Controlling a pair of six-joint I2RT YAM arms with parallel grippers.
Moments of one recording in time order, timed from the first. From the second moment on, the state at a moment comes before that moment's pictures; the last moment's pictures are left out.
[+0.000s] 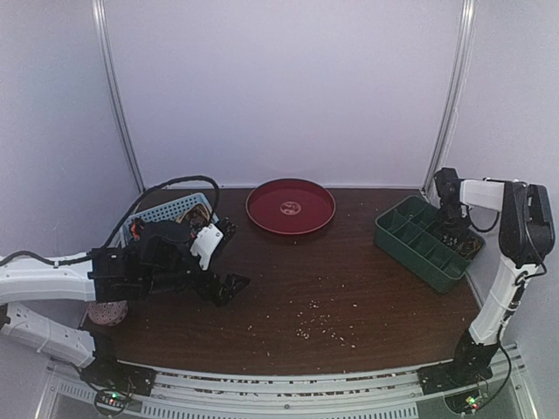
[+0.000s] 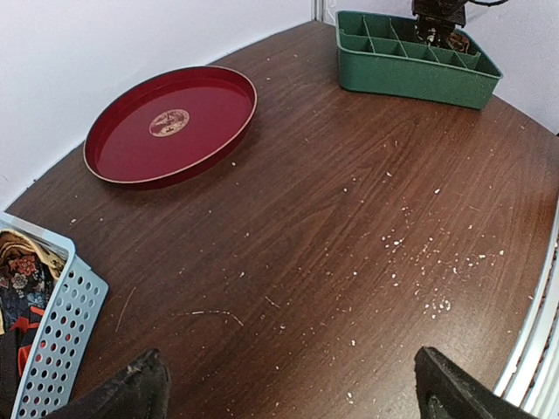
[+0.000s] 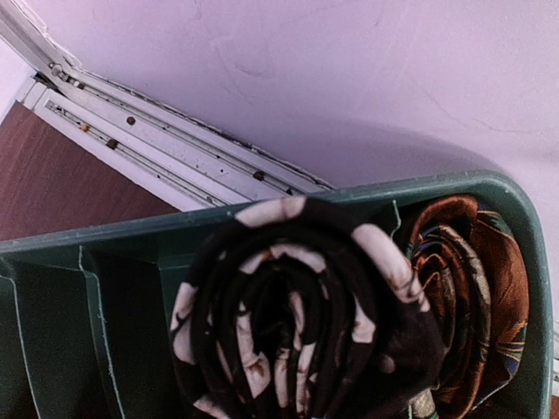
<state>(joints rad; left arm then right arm) -1.04 1.10 0.73 -0.16 -0.21 -0.11 -0.08 1.83 1.30 -0.64 0.51 0.89</state>
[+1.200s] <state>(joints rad) -1.04 1.08 0.75 -0.20 -0.27 -0.11 -0.12 1.86 1.30 -0.75 0.34 0.80</state>
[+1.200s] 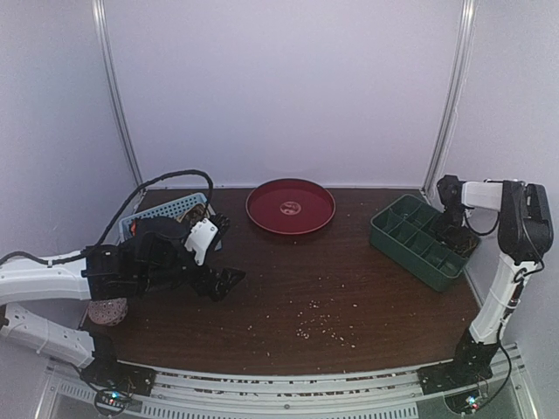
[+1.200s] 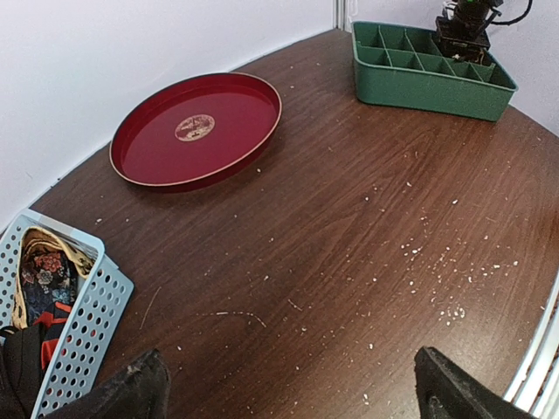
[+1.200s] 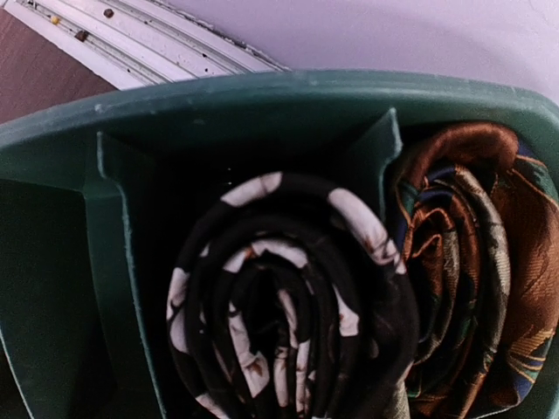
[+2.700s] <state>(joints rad) -1.04 1.07 0.75 -0.21 -0.27 -0.11 -0.12 1.82 1.33 -0.75 0.36 0.76</state>
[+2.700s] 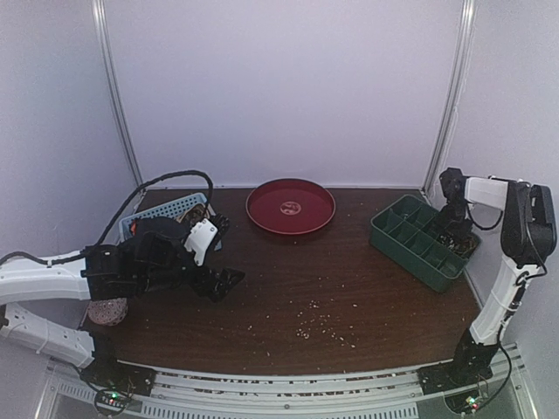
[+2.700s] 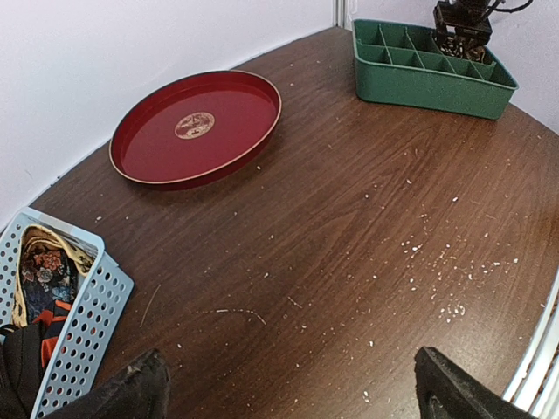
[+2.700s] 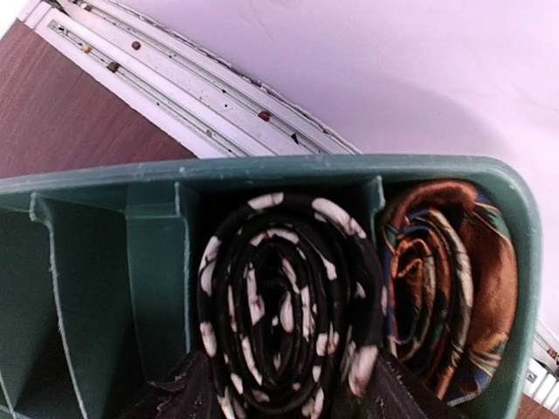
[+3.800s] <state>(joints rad) -0.93 1.01 0.82 -0.28 -0.31 -0.31 0.61 1.13 1.02 -0.59 0.30 0.75</state>
